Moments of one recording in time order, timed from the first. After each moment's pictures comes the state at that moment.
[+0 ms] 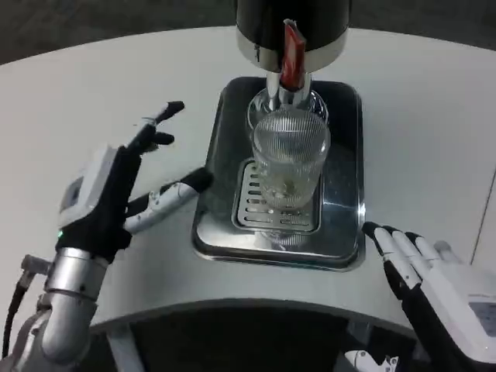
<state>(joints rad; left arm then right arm) -0.57 0.44 -0.11 0.73 0.37 -0.68 0.34 0.35 -0.17 0.11 -0.82 -1.09 0.09 0.36</state>
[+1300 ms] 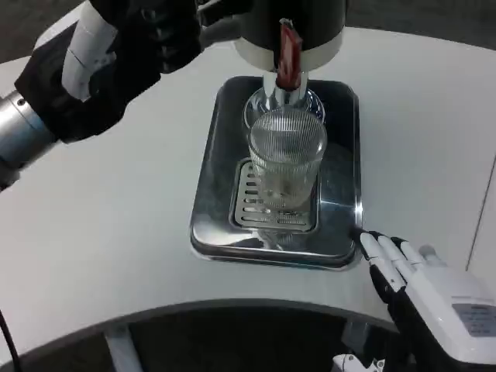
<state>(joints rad) -0.86 0.58 0.15 0.41 -0.50 -0.14 -0.97 0.33 -0.17 0.14 -0.79 -1.12 0.10 0.37</state>
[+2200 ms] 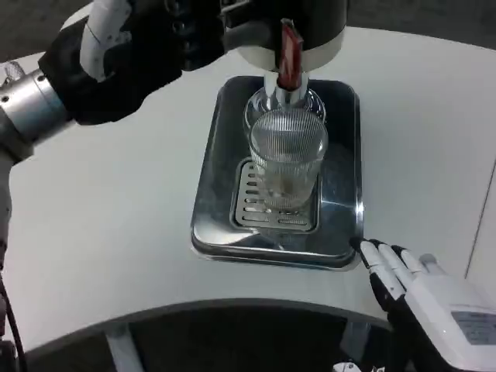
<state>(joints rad) -1.07 0.55 0.16 0.72 -0.46 -0.14 -1.15 0.36 -0.16 0.16 -0.80 -1.14 0.11 0.37</state>
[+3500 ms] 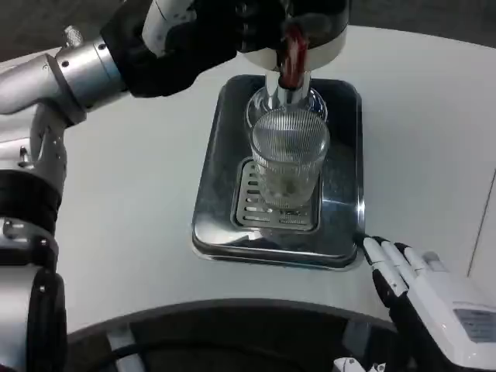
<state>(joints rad) -1.31 0.44 0.15 1.05 -0.33 -0.33 -1.26 0.35 -0.14 0.16 -0.80 -1.15 0.11 0.37</state>
